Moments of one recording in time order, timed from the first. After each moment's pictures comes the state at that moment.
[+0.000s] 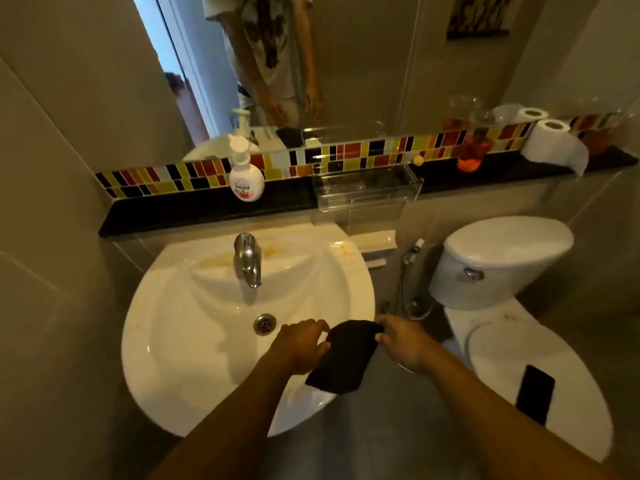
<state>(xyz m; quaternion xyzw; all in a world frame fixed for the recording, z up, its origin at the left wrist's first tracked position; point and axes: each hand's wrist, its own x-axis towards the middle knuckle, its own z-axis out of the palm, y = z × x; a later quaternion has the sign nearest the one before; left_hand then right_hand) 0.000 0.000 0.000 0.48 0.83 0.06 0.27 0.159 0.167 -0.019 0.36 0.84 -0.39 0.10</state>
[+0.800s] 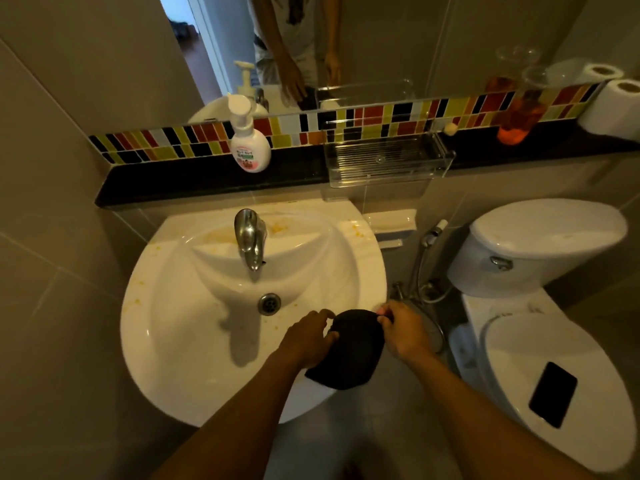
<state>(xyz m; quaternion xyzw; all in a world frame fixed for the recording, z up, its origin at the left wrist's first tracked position) 0.000 0.022 -0.037 0.35 0.86 0.15 0.35 0.125 0.169 -0.045 0.43 0.79 -0.43 -0.02</state>
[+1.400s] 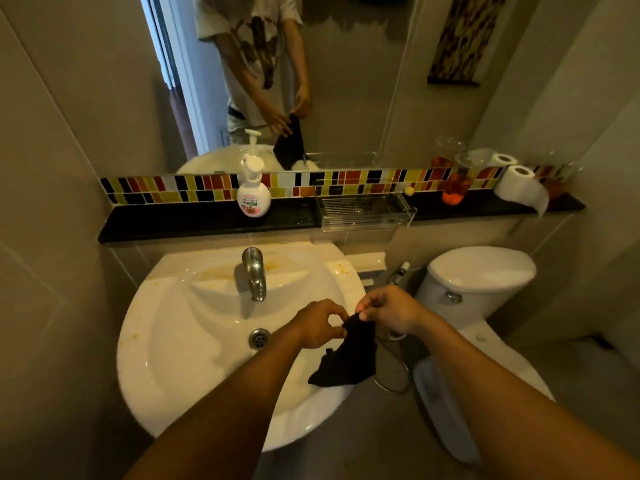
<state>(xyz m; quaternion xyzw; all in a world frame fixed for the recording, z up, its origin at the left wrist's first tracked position) -0.029 0.021 0.056 0.49 0.77 0.23 0.32 0.106 0.140 0.117 0.33 0.82 -0.46 0.05</state>
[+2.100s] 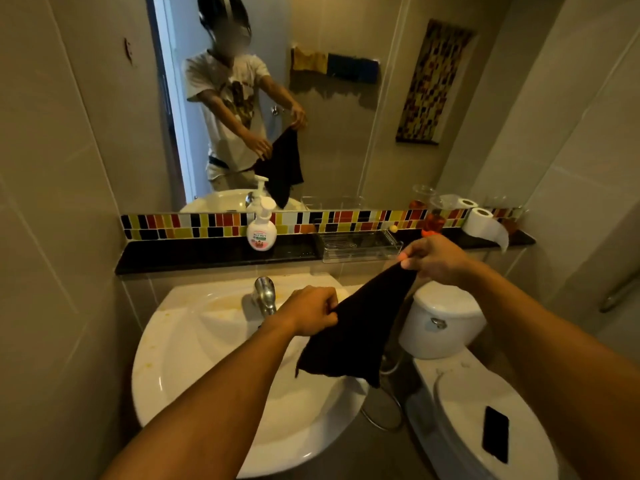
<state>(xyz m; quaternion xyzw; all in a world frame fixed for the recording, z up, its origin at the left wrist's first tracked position) -0.068 -0.037 0.146 0.58 0.74 0.26 0.22 0.119 0.110 0.274 0.36 0.86 -0.36 -0.09</state>
